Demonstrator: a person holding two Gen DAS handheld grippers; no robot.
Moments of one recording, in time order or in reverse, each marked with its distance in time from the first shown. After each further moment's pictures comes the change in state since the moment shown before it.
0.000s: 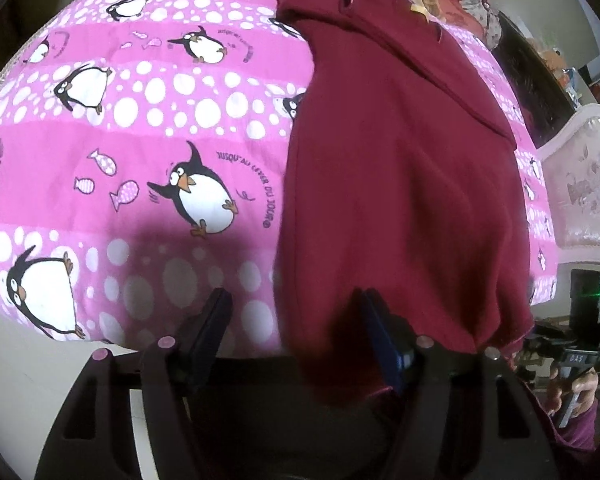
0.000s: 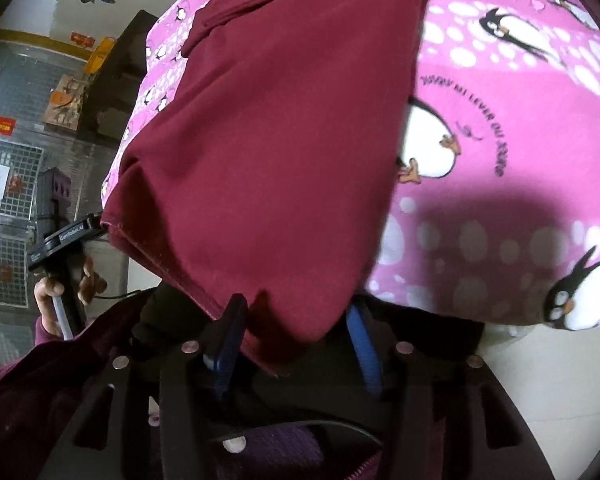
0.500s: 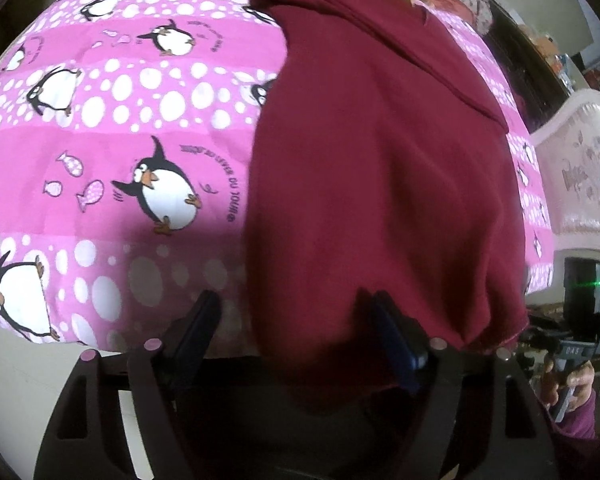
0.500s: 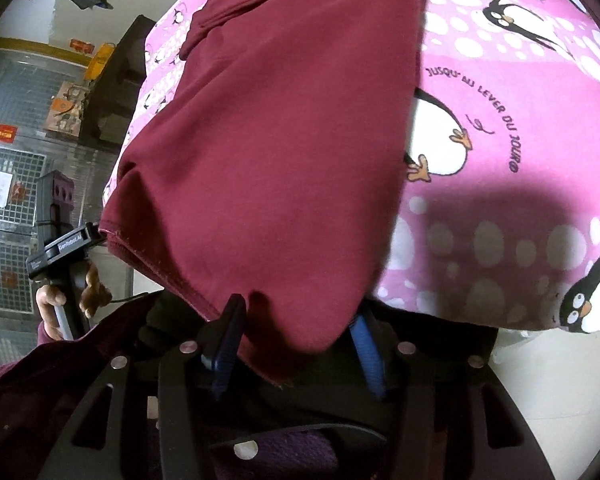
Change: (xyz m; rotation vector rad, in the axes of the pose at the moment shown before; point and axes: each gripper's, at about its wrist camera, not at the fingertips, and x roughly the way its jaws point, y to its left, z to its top) left arm 0.010 -0.020 0.003 0.044 0.039 -0.019; right arm 0.003 -0.002 -0.003 0.024 -0.017 0.020
